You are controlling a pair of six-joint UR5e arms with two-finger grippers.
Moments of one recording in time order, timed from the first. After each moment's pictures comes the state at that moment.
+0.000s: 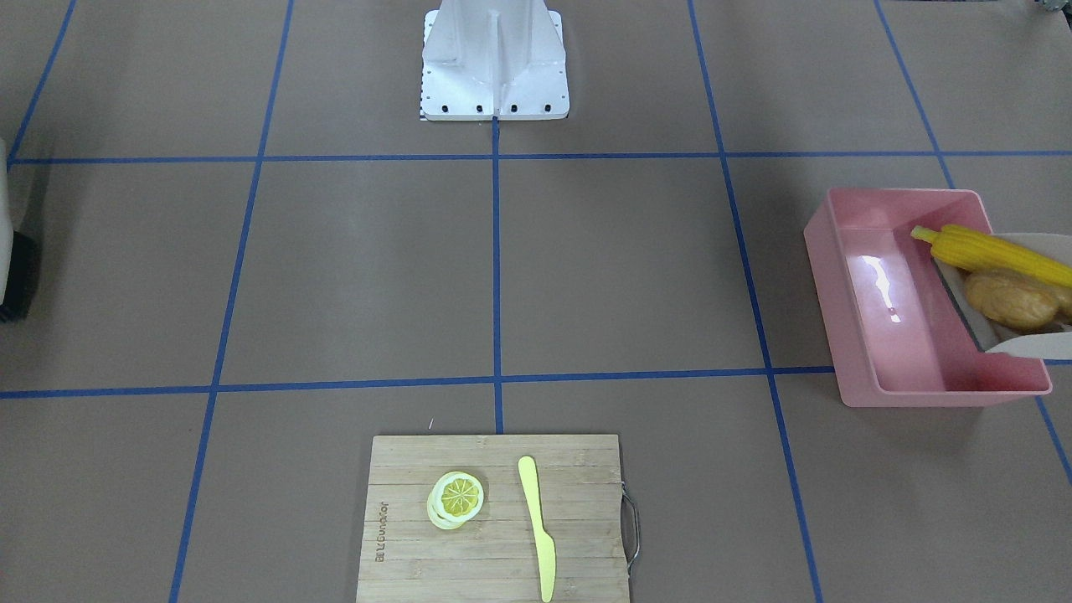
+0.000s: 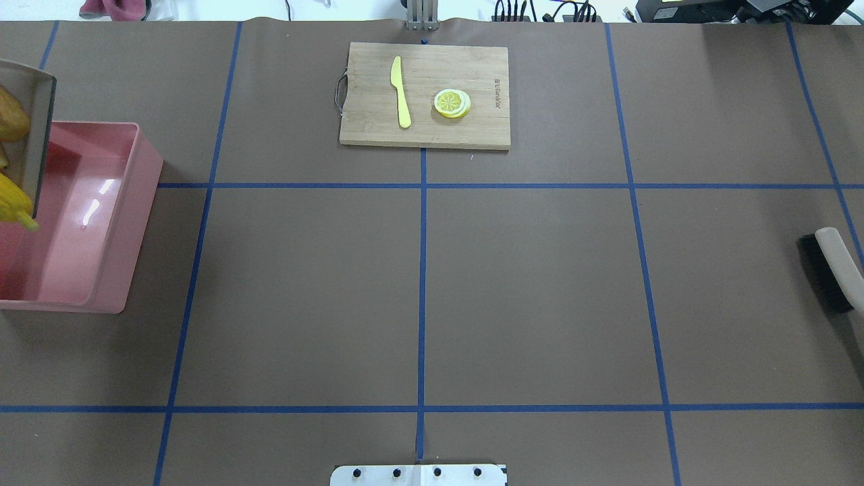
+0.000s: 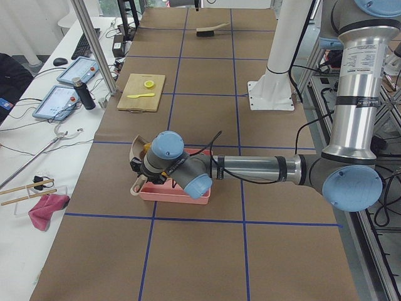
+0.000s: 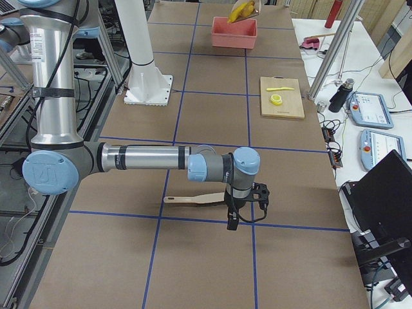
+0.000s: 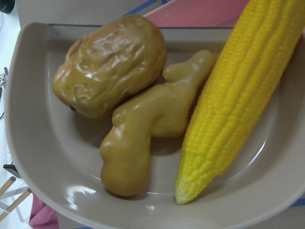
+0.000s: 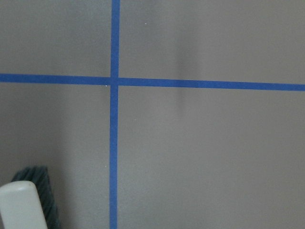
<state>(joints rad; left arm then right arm) -1.49 -1.63 -1.51 -2.37 -2.32 1.41 1.46 -1.58 1.62 -1.60 2.17 0.14</state>
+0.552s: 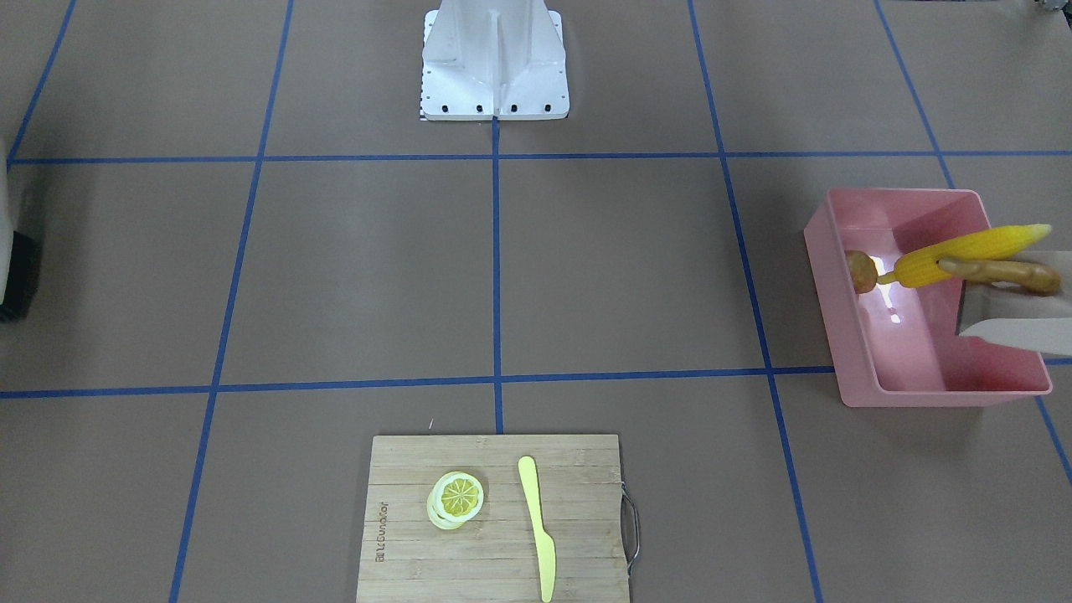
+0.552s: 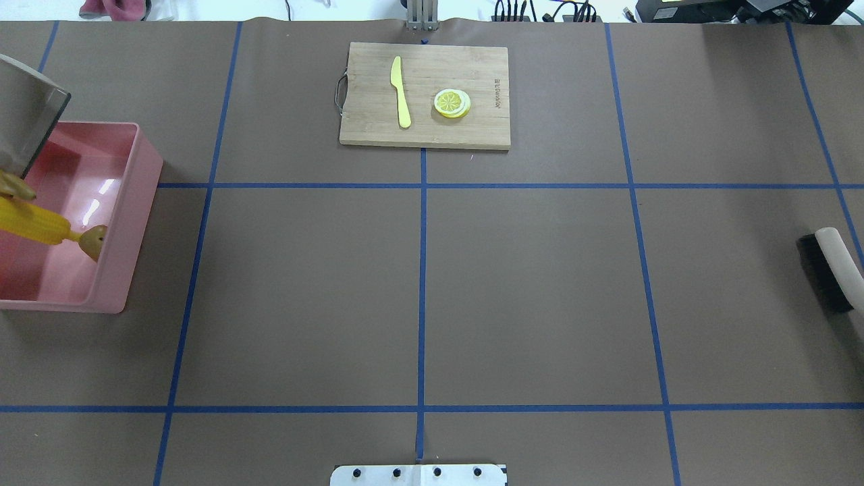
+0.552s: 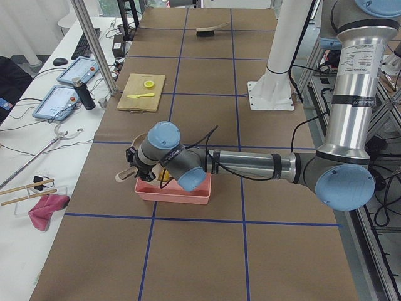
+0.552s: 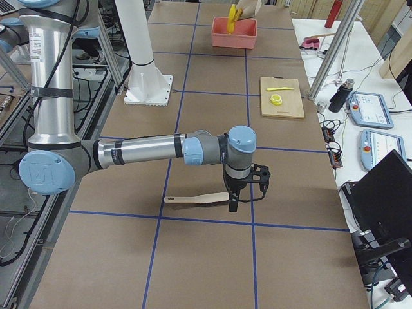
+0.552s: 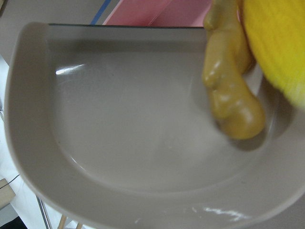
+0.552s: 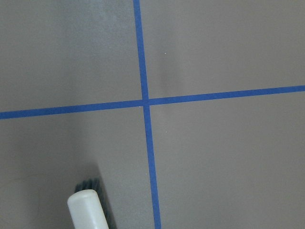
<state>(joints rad) -1.49 -1.65 -1.53 -2.37 -2.28 1.67 1.47 -1.60 1.75 -1.61 2.21 0.25</state>
